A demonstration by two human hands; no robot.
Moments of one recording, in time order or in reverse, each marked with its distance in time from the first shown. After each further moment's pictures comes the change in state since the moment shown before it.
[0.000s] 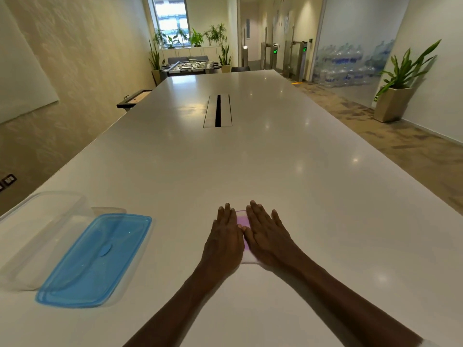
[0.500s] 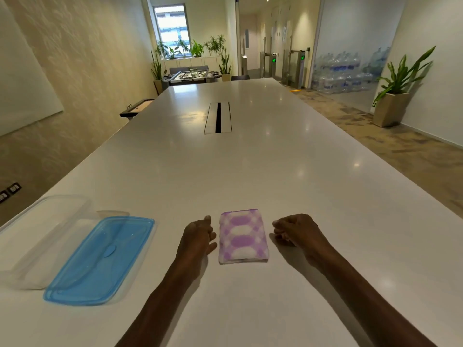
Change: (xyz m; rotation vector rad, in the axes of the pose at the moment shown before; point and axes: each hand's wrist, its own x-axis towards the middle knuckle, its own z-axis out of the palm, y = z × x) left_hand -0.010 -0.004 -0.065 -1.113 0.126 -0.764; right_hand -0.026 0.039 -0.032 1.094 0.220 0.537
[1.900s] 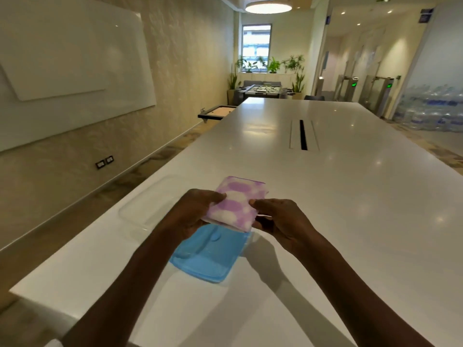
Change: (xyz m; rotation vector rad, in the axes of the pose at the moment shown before) left_hand -0.009 0.107 -0.228 -0.046 -0.050 0.160; right_hand -0.053 -0.147 0.235 0.601 -0.587 0.009
